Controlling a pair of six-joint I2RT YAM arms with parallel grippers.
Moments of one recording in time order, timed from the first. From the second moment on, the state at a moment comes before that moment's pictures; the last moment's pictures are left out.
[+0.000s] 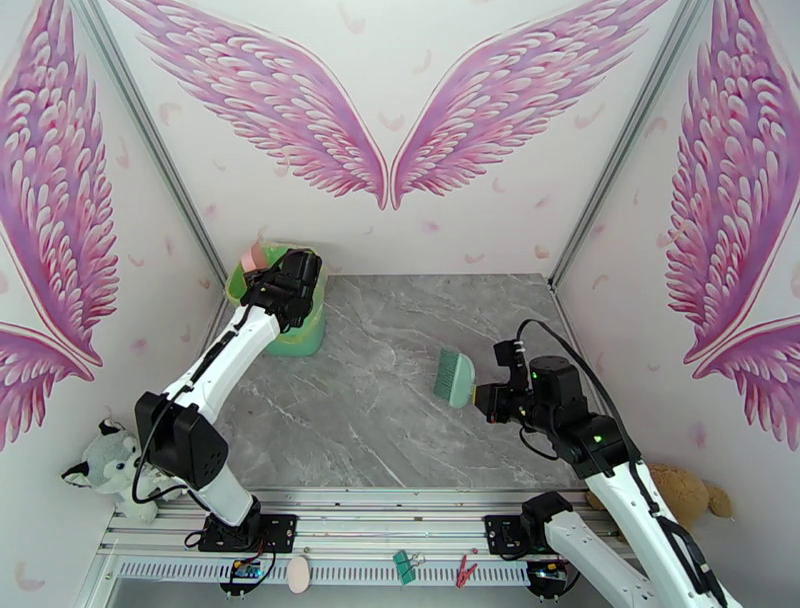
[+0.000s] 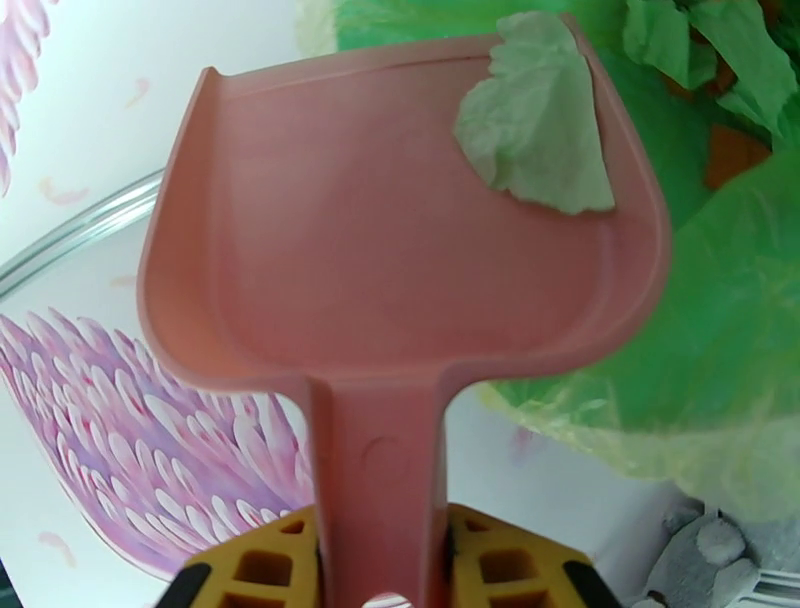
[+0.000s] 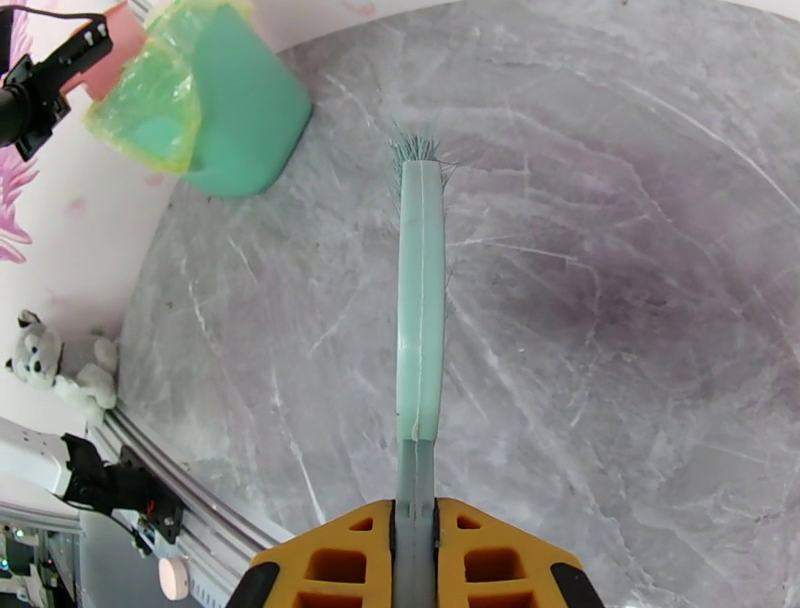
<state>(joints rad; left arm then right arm) -0.37 1.67 1.64 -0.78 -1.16 1.07 0.30 0.74 0.84 -0.79 -0.32 0.35</state>
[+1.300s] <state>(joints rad) -0.58 1.31 1.27 -0.70 -0.29 0.17 0.29 0.84 0.87 -0.70 -0.35 0.40</state>
